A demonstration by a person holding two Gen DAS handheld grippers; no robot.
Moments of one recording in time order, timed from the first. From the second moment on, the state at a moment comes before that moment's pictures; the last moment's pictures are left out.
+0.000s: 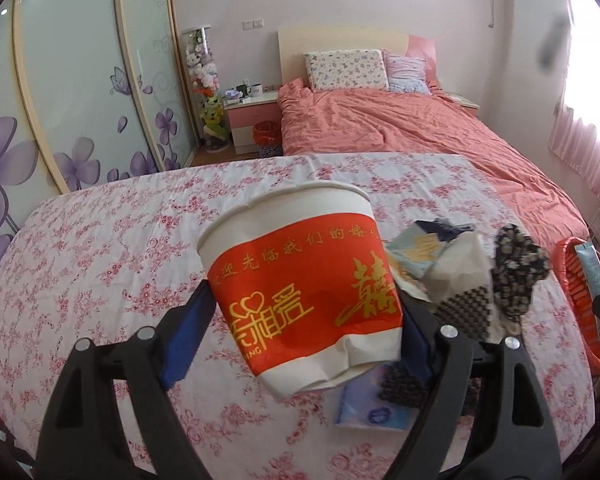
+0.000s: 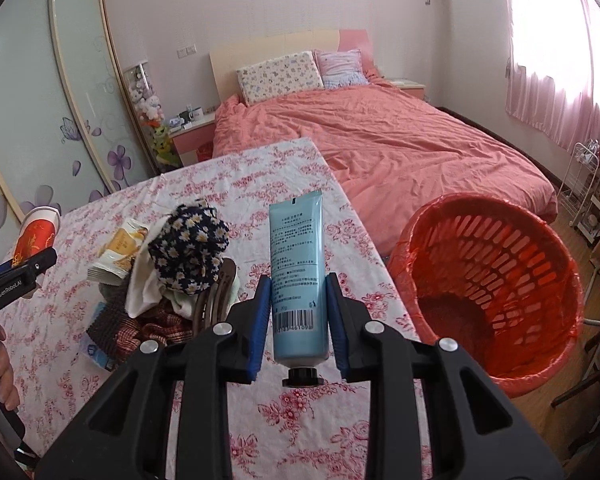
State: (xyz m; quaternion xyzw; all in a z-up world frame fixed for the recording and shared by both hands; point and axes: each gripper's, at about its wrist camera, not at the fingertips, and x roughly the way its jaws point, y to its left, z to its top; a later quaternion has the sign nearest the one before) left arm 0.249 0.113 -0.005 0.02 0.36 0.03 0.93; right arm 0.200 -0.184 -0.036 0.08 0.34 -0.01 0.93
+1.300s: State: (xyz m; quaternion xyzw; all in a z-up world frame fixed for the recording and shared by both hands) left arm 0.207 -0.203 -0.003 0.08 0.34 -0.26 0.90; right arm 0.160 -0.352 -0.030 0.15 0.28 -0.14 0.94
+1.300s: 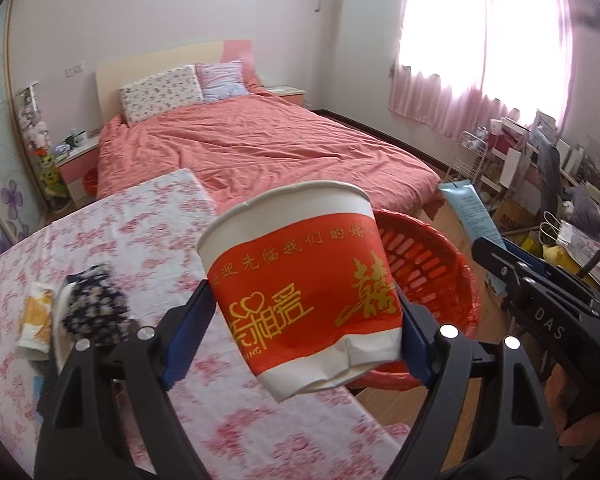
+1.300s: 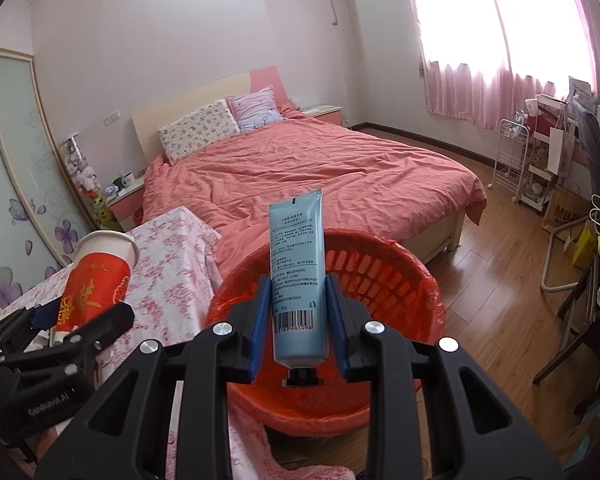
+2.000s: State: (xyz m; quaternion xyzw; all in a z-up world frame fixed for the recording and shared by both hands) left arm 0.242 -0.272 -0.048 0.11 0.37 -0.31 0.87; right arm 0.171 -0.401 -0.058 0.21 0.30 -0.14 0.92
